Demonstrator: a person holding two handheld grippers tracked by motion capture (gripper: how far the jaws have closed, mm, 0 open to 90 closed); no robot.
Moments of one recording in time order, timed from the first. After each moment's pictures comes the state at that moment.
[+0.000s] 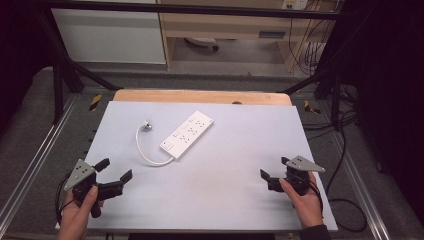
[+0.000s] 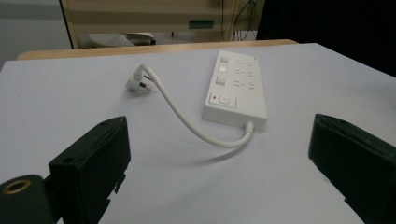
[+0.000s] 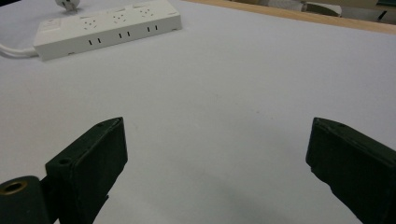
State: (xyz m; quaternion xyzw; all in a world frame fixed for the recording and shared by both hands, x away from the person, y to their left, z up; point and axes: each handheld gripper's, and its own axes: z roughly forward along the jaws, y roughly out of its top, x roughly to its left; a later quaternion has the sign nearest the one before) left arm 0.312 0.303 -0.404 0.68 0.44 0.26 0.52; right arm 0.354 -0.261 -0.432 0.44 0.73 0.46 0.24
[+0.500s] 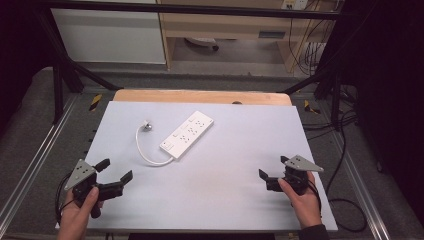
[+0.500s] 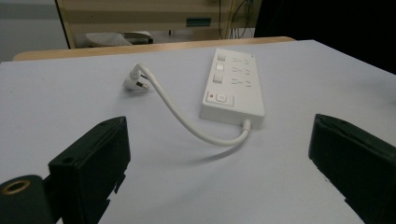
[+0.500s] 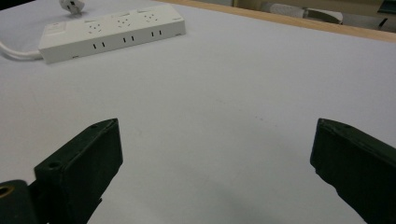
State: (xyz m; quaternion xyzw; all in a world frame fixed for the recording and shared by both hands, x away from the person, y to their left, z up) left arm 0.311 0.303 -0.403 0.68 0.44 0.26 0.52; right arm 0.354 -0.258 -0.430 0.43 0.73 0.47 0.25
